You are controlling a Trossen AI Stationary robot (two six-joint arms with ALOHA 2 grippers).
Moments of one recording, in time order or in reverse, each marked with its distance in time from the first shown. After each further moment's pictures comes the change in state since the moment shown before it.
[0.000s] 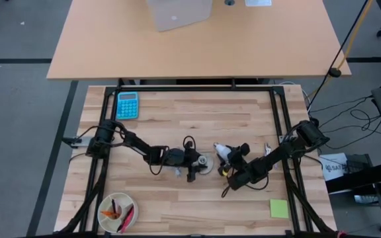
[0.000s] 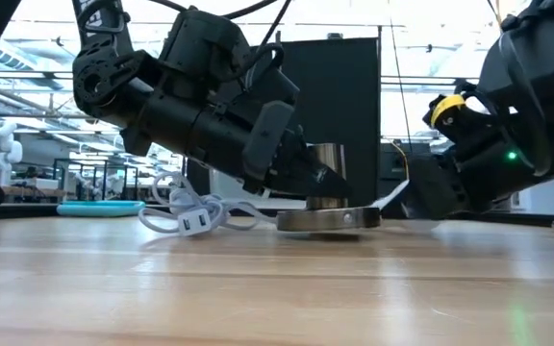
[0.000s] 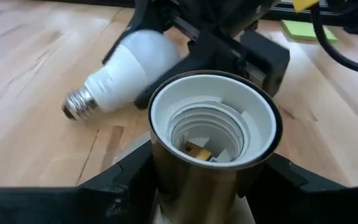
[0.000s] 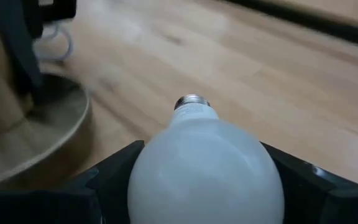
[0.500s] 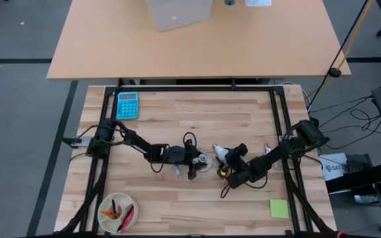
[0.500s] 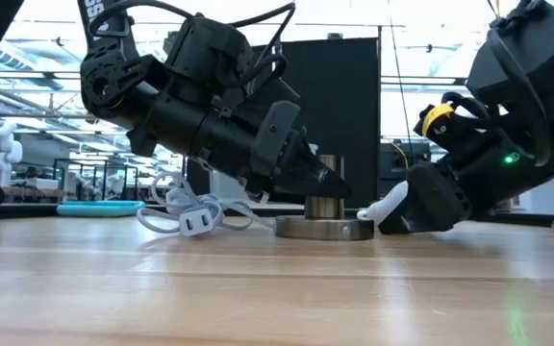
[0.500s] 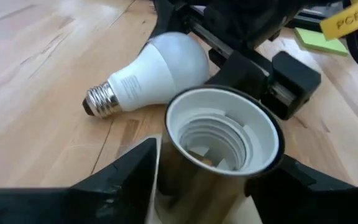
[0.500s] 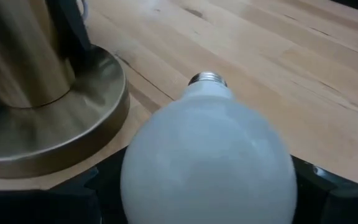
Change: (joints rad) left arm 0.022 -0.002 0.001 -0.019 0.018 -0.093; right arm -0.023 0.000 0.000 0.029 -0.136 -0.067
